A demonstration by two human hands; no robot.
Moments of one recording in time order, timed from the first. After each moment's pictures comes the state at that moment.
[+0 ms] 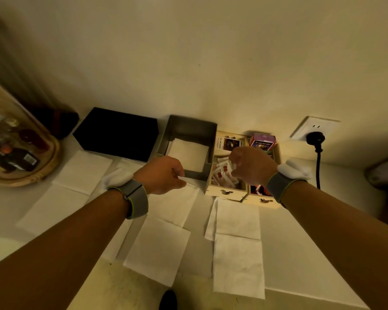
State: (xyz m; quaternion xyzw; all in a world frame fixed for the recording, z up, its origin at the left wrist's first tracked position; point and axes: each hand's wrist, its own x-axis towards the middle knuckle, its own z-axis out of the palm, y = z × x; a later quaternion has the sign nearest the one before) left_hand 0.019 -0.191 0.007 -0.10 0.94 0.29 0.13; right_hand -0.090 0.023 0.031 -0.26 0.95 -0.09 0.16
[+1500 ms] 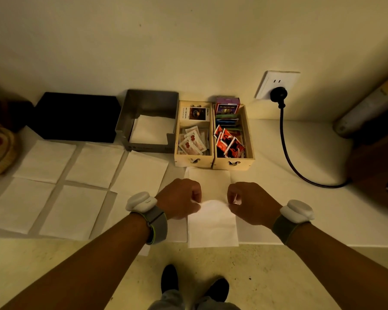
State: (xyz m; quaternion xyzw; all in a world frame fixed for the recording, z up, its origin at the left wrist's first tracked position) left_hand 0.057 -0.057 -0.051 0.03 0.93 0.30 0.22; right_hand 0.019 0.149 -0.041 -0.22 0.93 -0.17 0.26
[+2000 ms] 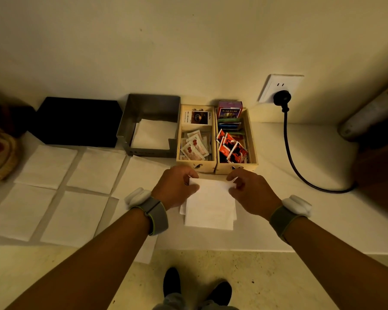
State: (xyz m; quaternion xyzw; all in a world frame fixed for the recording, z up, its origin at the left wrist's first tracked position) left_hand 0.031 -0.071 -0.051 -0.11 0.90 0.39 0.13; right_hand -0.009 0.134 -0.052 -0.10 0.93 -0.30 0.19
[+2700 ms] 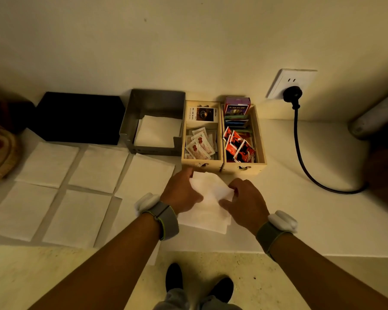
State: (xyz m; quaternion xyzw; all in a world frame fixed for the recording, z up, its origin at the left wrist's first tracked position) left_hand 0.029 -0.066 -0.072 -0.17 0.88 0.40 0.17; right_hand 0.013 0.106 -0.086 -0.02 0.95 -0.26 0.18
